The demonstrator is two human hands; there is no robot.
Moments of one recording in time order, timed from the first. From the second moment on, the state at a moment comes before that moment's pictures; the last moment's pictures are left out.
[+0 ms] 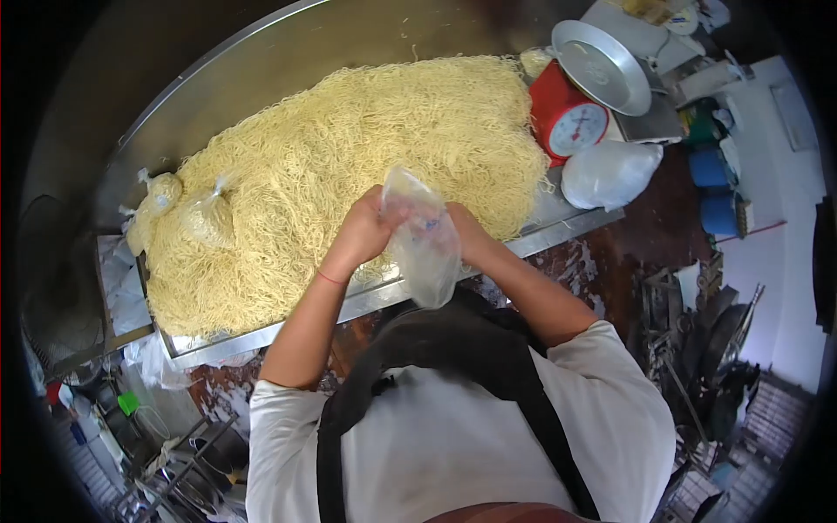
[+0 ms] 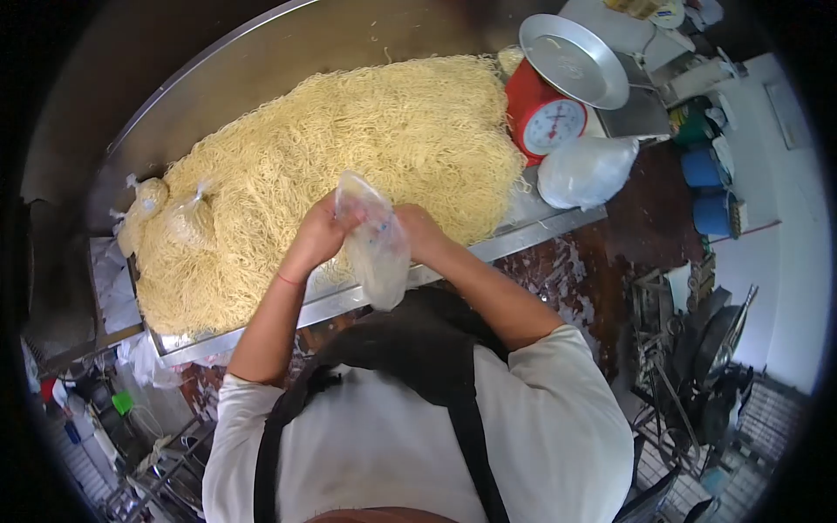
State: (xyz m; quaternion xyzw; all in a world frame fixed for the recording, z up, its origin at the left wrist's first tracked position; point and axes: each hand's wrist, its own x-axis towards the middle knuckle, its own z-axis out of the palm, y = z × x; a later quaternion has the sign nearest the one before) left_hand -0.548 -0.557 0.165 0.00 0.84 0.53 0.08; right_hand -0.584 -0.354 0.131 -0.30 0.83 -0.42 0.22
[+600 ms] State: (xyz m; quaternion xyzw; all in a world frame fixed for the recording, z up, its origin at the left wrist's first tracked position) left_hand -0.535 -0.666 0.103 -0.36 0.54 0.75 -0.12; right_hand -0.779 -0.332 0.080 0.02 0.76 -0.64 0.09
